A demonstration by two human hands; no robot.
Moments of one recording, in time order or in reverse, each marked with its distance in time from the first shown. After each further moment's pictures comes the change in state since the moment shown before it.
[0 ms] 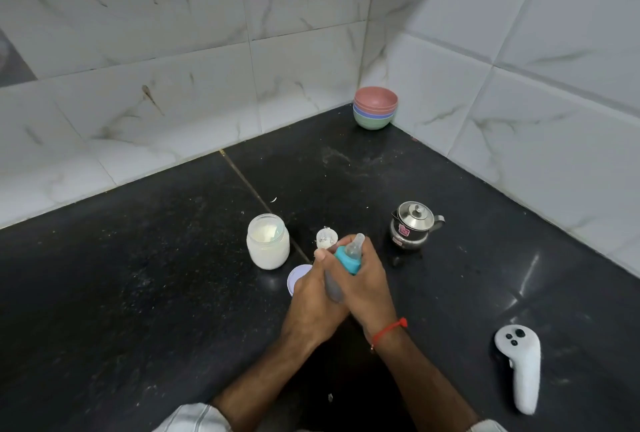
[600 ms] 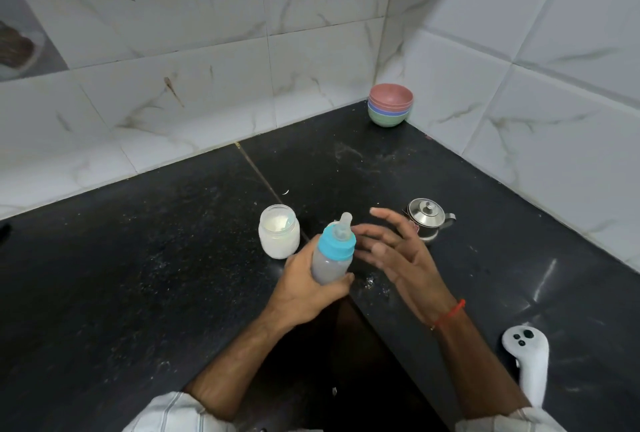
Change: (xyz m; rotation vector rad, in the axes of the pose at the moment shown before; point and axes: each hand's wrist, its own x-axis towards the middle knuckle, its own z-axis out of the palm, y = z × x) left_hand -0.005 0.011 -0.044 -0.087 -0.079 0.062; right_hand 0.009 -0.017 -0.066 0.352 -0.437 -0.093
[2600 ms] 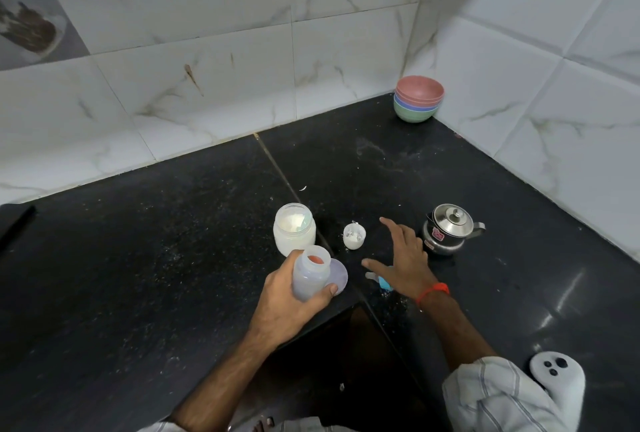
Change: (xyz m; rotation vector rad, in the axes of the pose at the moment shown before) left_hand -0.011 -0.044 -0.024 0.105 0.188 -0.108; right_hand 0.075 0.095 -0.054 -1.182 0.059 0.227
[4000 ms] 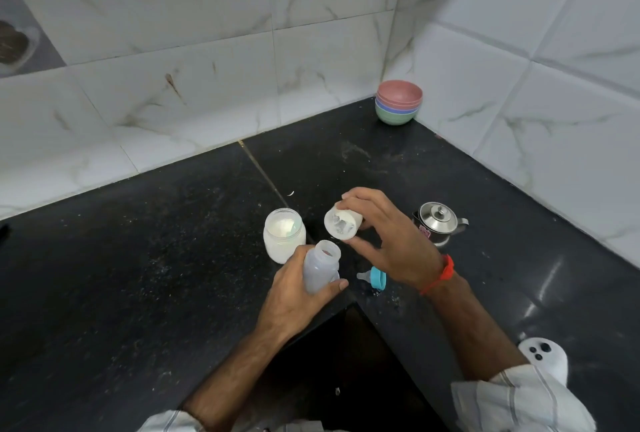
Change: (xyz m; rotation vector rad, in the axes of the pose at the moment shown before) left_hand 0.019 0.006 0.017 0.117 -0.067 -0.012; right_hand -0.028 -0.086 -0.072 0.062 0.170 -0.737
